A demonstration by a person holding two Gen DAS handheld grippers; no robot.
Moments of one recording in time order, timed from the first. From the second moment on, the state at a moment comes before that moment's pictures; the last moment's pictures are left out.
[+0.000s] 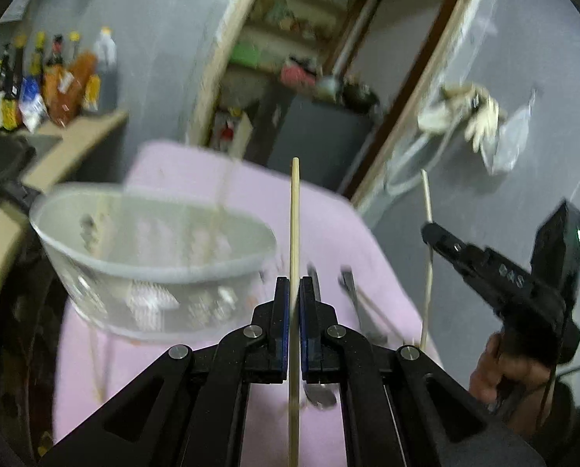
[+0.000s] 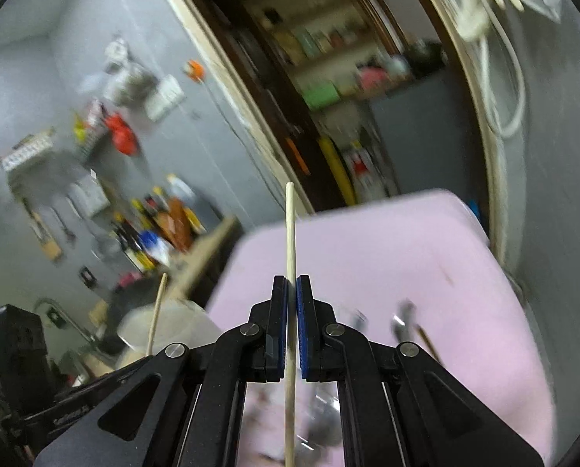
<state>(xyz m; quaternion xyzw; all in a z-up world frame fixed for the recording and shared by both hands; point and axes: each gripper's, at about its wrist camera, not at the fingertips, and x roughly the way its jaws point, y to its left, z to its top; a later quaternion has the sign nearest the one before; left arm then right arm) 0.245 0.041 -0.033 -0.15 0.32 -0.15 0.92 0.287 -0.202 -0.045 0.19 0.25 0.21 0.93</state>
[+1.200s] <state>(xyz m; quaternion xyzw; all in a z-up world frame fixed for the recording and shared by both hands) 0.306 0.167 -0.067 -0.19 0.10 -0.03 0.98 0.318 -0.051 -0.067 0.13 0.05 0.26 0.95</state>
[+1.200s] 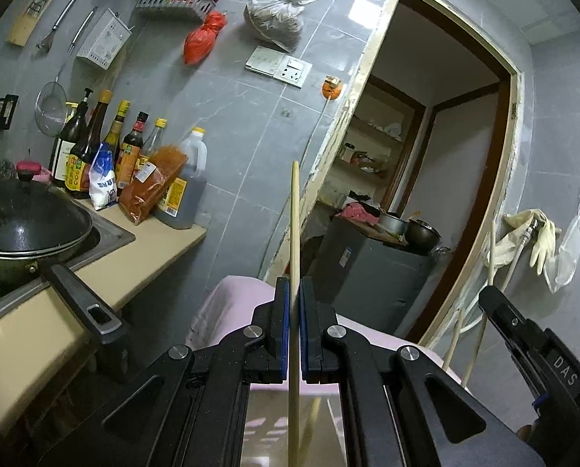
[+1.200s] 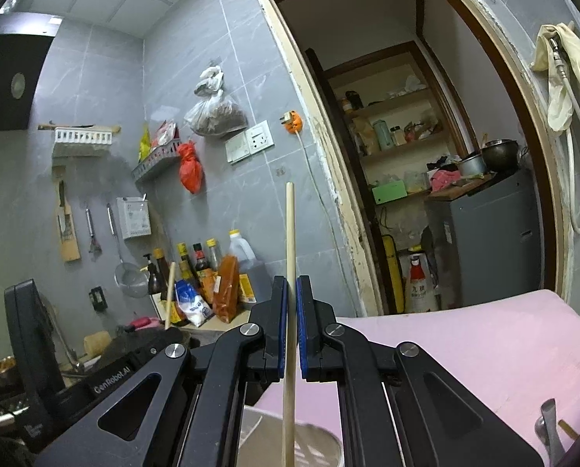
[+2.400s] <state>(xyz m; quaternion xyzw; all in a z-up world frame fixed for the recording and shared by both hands) 0.277 0.147 -0.083 -0.13 0.13 -0.03 0.98 0.304 -0.051 -0.091 0.11 0.10 0.27 0.95</state>
